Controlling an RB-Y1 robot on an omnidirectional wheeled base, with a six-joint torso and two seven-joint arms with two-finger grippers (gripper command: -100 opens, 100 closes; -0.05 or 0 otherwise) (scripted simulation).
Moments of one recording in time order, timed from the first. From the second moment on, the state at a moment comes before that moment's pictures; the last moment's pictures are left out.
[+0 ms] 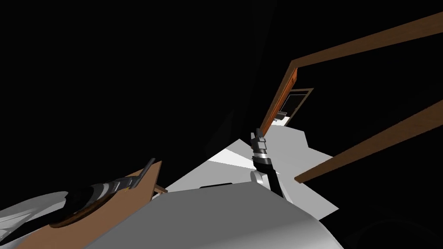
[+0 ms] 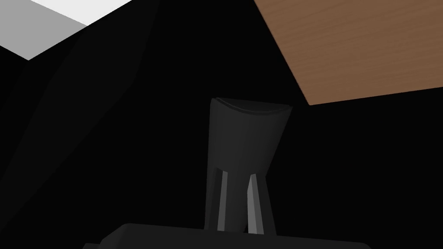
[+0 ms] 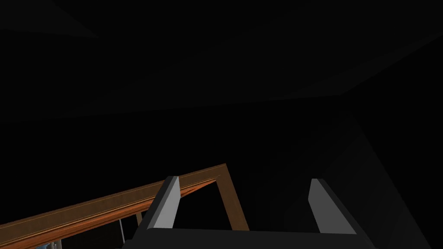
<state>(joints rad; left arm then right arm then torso) 0.09 1.19 -0.36 -0.74 -0.69 -0.73 0.20 0.54 -0.01 -0.01 -2.30 -0.04 -0.40 0.13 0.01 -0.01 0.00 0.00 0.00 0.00</state>
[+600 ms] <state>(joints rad) 0.02 1.19 -0.38 -0.69 -0.86 -0.82 0.30 0.54 -0.01 -0.01 -2.30 -0.04 -0.40 0.13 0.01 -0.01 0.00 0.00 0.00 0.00</state>
